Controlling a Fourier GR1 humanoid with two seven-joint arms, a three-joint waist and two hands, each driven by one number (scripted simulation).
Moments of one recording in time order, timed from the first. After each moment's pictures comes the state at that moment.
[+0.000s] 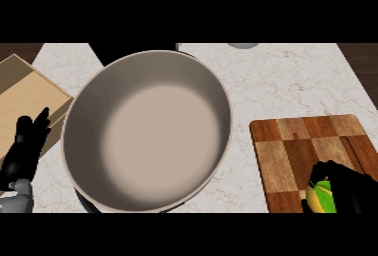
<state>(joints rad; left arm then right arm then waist) -0.06 0.29 0.17 -1.49 -0.19 0.06 0.39 0.26 -0.35 0.22 -2.06 1.11 0.08 0.45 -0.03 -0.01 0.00</state>
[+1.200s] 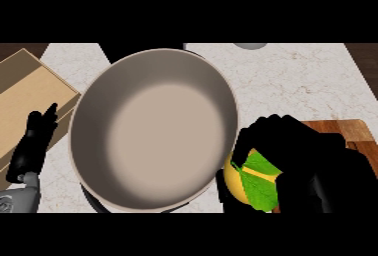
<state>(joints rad) -0.11 0.28 0.16 -1.43 -0.21 0.05 0.36 -0.56 -0.04 0.52 -2.27 1.12 0.42 0.94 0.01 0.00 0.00</state>
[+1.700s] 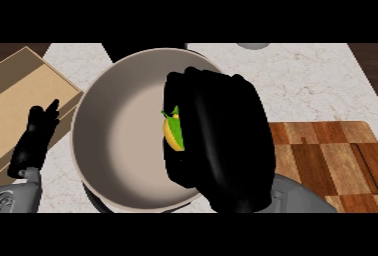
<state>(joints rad) -0.14 0.28 0.16 -1.42 -0.21 0.04 0.38 -0.85 -0.01 0.51 -1.88 0.92 0.30 1.05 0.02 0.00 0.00</state>
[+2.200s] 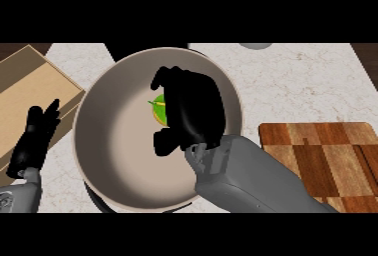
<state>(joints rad) -0.13 0.28 0.16 -1.44 -0.20 0.03 0.39 -0.87 -0.01 0.55 -1.54 0.71 0.05 1.04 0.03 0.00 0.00</state>
